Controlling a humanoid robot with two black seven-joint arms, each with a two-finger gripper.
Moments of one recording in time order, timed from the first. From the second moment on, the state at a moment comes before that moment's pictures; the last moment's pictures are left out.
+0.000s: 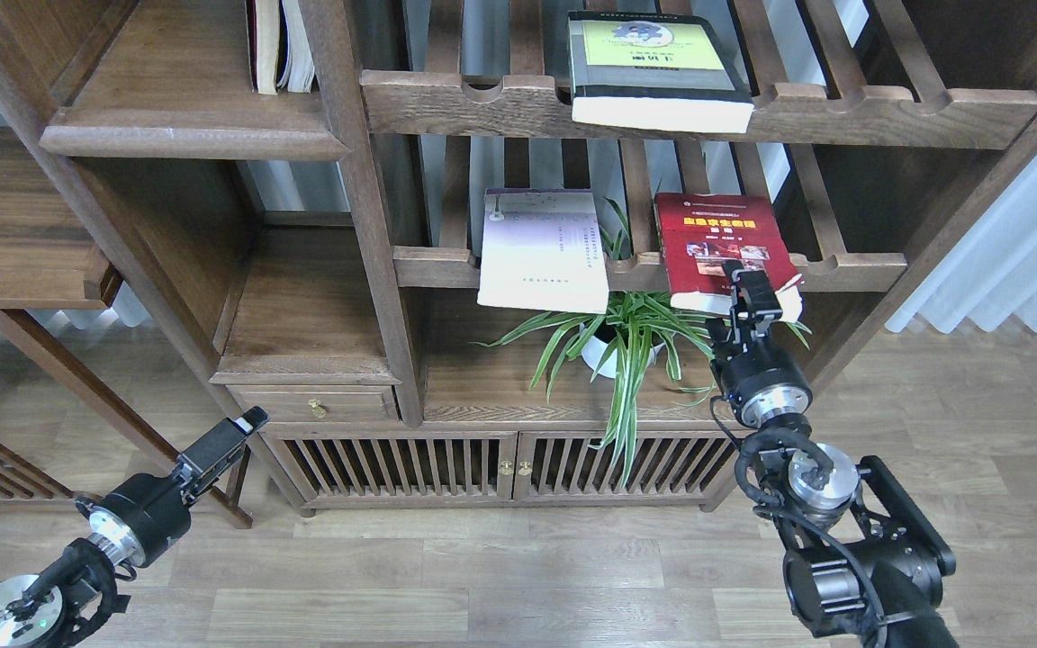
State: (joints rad) left arm -0.06 0.22 -1.32 -0.89 0.06 -0.49 0.38; right arm 0.20 0.02 1.40 1.04 0.25 0.13 0.08
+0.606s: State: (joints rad) left arm -0.06 0.22 -1.32 -0.87 0.06 -0.49 0.38; right arm 0.19 0.02 1.41 1.04 0.25 0.14 0.10
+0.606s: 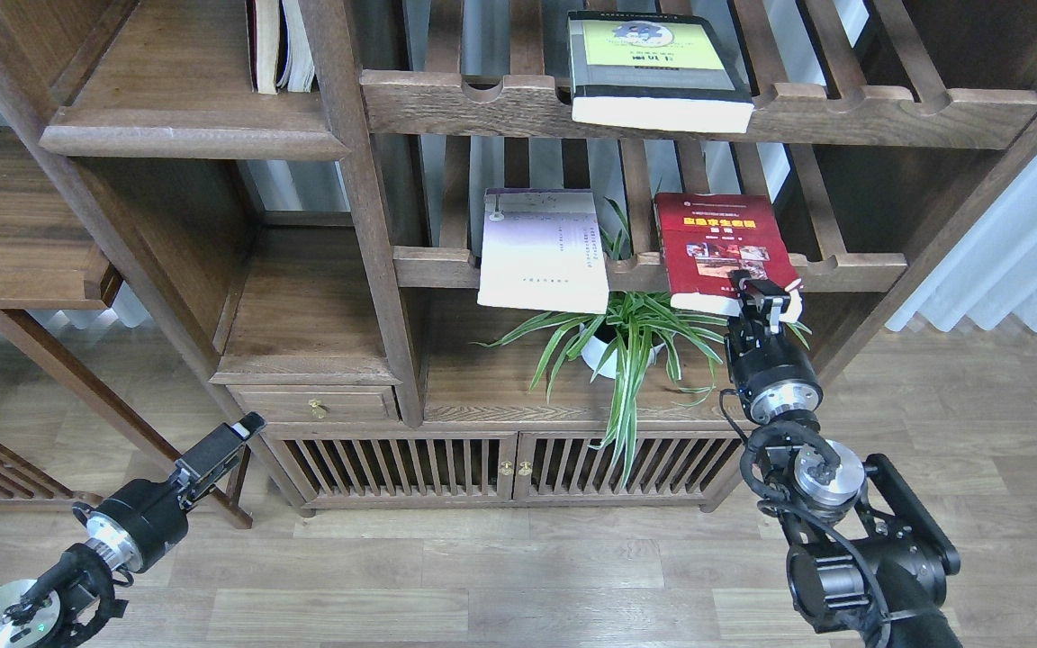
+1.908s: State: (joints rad) left arm -0.05 0.20 -1.22 -0.69 0.04 -0.49 0.38; right arm -0.44 -0.03 1.23 1.45 0.37 0.55 -0.03
